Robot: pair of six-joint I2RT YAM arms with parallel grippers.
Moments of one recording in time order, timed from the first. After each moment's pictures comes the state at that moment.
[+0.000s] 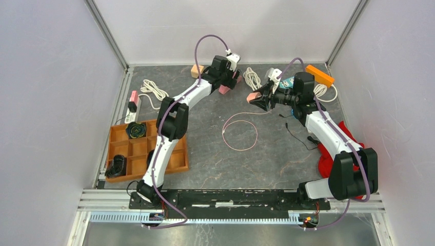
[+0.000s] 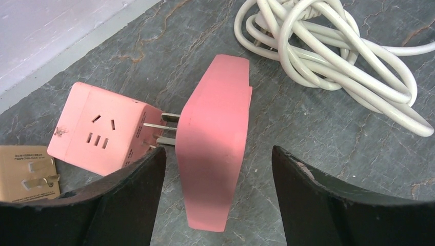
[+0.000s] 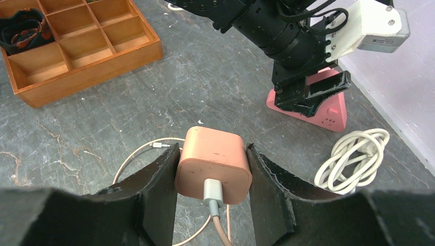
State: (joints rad) left arm -0.50 2.48 2.15 -0.22 0.05 0.13; right arm 0.18 1.39 1.00 0.06 -0.93 -0.38
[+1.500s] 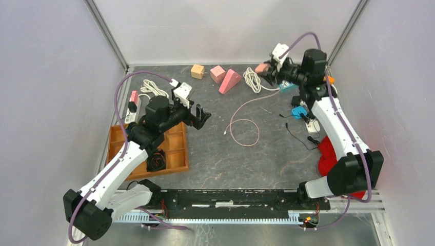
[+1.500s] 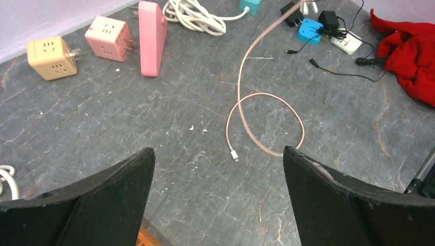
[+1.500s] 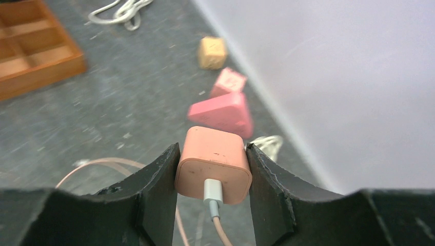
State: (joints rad) left arm -0.50 1.00 0.87 -0.13 0.24 -0.02; right arm 0.16 1.40 1.28 -0.11 -0.75 -0.51
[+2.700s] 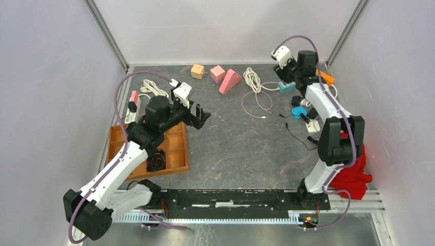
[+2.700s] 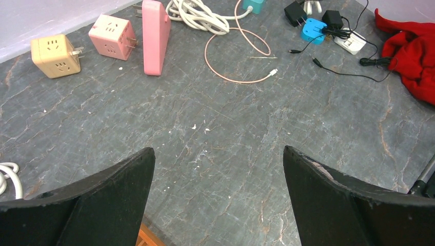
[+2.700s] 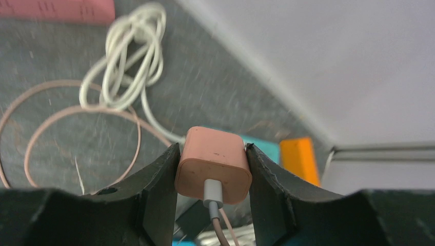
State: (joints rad) left arm -0.50 0.99 0.87 -0.13 0.23 -0.02; right arm 0.06 1.75 1.42 -0.16 -0.24 -0.66
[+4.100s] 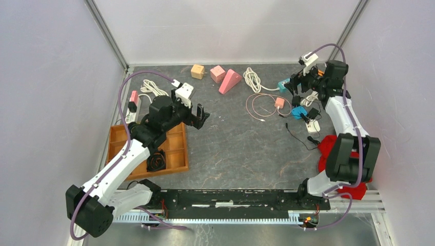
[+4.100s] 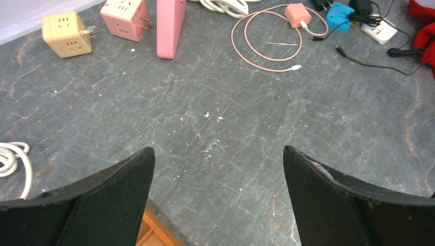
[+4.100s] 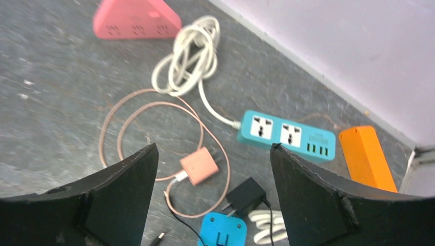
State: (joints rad) left arm -0.50 1.02 0.87 -0.15 0.18 -0.02; right arm -0.16 1.57 1.23 -0.13 -0.69 -0.50
